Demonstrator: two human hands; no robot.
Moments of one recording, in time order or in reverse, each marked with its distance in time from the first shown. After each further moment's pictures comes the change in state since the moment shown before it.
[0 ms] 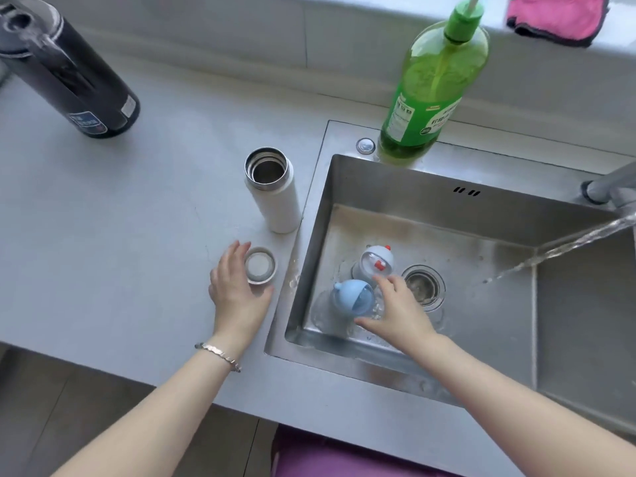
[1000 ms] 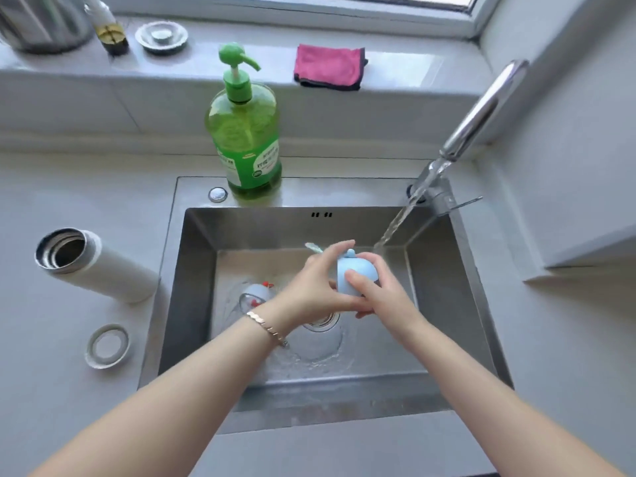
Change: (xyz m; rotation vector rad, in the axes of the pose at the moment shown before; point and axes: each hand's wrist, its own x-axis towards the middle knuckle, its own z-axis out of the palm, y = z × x) left_hand -0.046 0.253 0.106 -0.374 -0.962 0.347; right_hand -0.064 0.086 -0.140 1.004 0.252 0.123
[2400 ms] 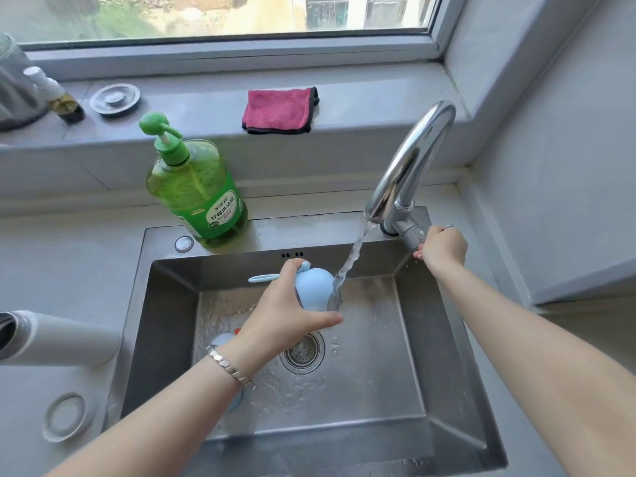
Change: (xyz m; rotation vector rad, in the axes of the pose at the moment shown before) left_hand 0.050 0.059 0.019 0.207 0.228 -0.112; right_hand 0.161 -0.004 -0.184 -0.189 0.794 0.212
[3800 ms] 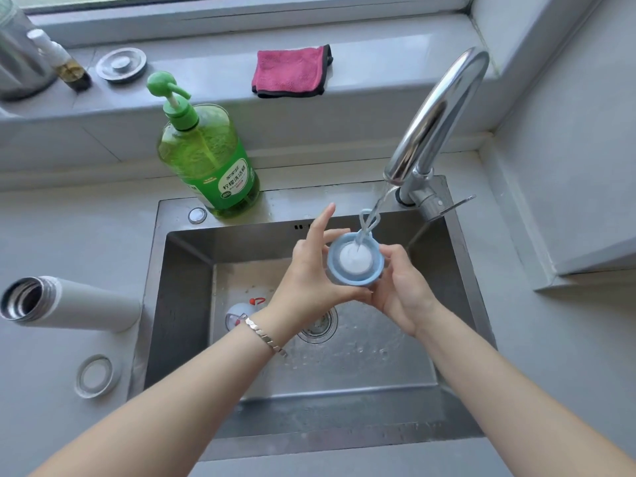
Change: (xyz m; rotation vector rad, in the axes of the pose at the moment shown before) left_hand 0.001 -0.010 0.018 -0.051 0.052 0.274; right_hand -0.154 0.012 -0.007 0.714 -0.990 0.170
